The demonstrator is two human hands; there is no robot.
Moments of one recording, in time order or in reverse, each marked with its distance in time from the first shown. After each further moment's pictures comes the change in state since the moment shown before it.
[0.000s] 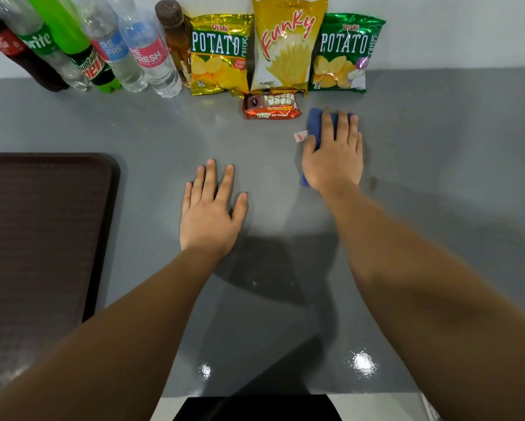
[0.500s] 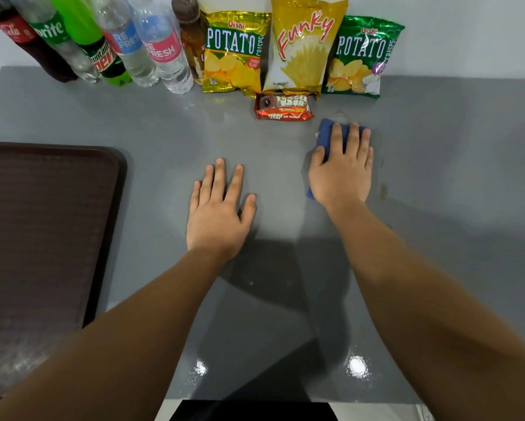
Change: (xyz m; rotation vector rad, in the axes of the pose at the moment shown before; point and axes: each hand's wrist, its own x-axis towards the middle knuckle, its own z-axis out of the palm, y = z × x) left_hand 0.000 0.001 0.000 0.011 -0.019 0.000; right_hand -0.019 -0.005 0.005 -0.029 0.020 0.041
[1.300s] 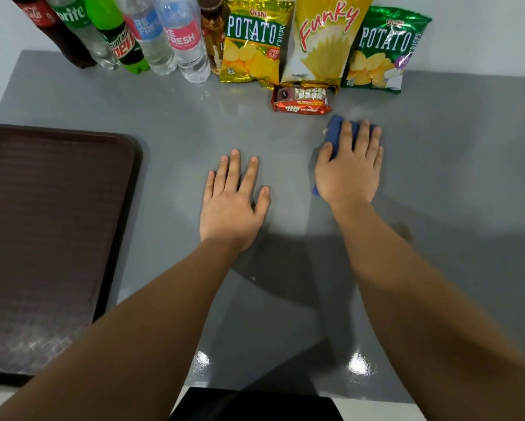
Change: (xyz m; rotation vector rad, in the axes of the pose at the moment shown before) left_hand -0.001 0.002 -0.001 -0.039 0.009 -0.008; right_hand -0.011 -0.013 0.005 0.040 0.037 0.004
